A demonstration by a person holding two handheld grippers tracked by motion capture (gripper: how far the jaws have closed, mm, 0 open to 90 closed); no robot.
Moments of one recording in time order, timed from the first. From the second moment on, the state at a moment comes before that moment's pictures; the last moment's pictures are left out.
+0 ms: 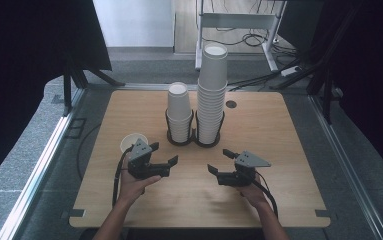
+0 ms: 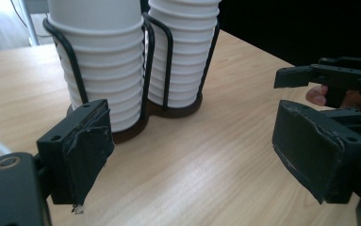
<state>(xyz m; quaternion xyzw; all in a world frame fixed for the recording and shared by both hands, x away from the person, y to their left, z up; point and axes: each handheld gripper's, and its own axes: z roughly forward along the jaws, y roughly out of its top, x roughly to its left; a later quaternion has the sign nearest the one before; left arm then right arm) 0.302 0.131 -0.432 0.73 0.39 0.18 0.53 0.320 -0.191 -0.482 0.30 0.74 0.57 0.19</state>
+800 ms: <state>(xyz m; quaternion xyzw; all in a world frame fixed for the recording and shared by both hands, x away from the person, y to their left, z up) 0.353 0.100 -0.368 0.73 0.37 0.17 0.54 0.362 -0.211 -0.434 0.32 0.72 0.58 0.21</state>
